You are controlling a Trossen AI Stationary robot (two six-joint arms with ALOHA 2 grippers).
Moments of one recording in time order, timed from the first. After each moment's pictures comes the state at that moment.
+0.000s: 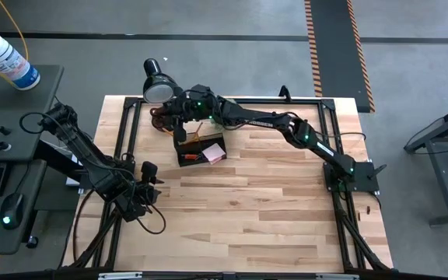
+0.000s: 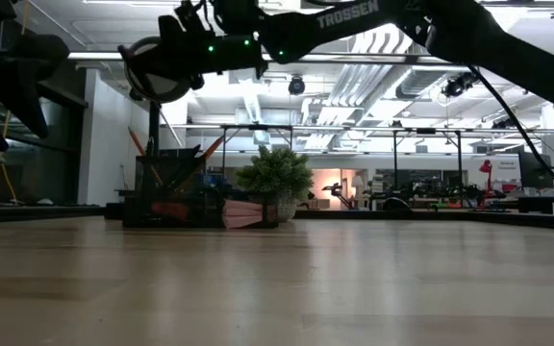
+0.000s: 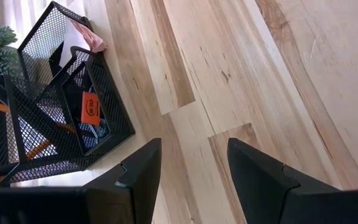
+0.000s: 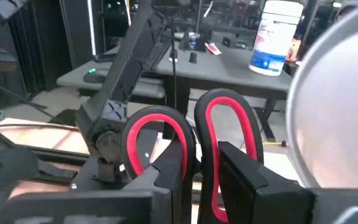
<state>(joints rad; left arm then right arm) -0.73 1.07 0.60 -0.87 -0.65 -0.32 -0.27 2.47 2.34 0.05 -0.35 -0.14</state>
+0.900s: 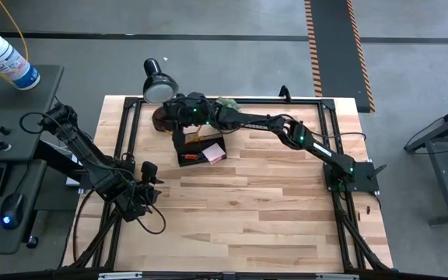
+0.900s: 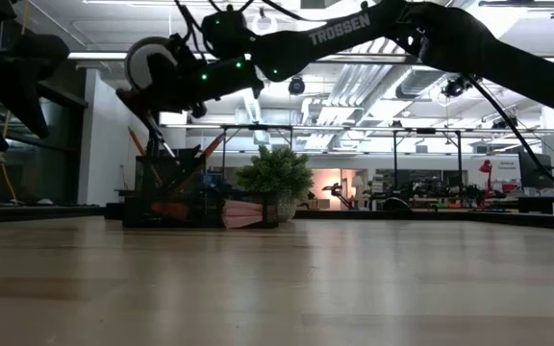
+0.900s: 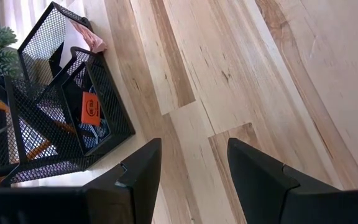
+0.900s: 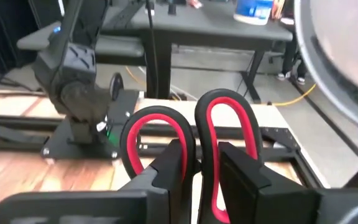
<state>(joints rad) -0.73 1.07 0.60 -0.87 -0.65 -0.32 -0.27 2.54 2.34 0.00 -0.24 -0.12</state>
